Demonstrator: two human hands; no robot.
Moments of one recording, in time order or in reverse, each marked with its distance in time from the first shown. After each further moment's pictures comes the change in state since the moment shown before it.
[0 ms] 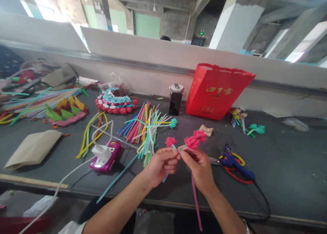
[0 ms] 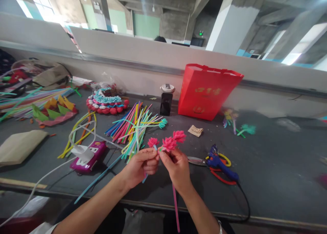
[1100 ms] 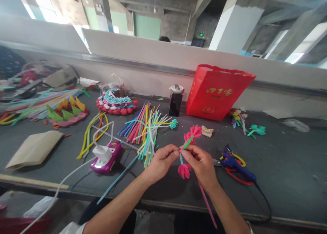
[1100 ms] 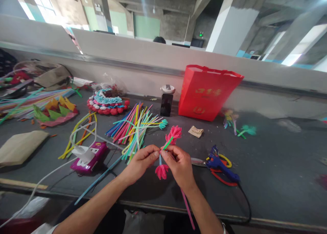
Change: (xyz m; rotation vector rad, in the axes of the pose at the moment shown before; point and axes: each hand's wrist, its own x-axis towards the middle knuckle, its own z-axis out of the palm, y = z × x) left_hand -0.001 0.005 0.001 0.766 0.184 0.345; right_hand 0.007 -0.010 -0.006 -0.115 0.015 0.060
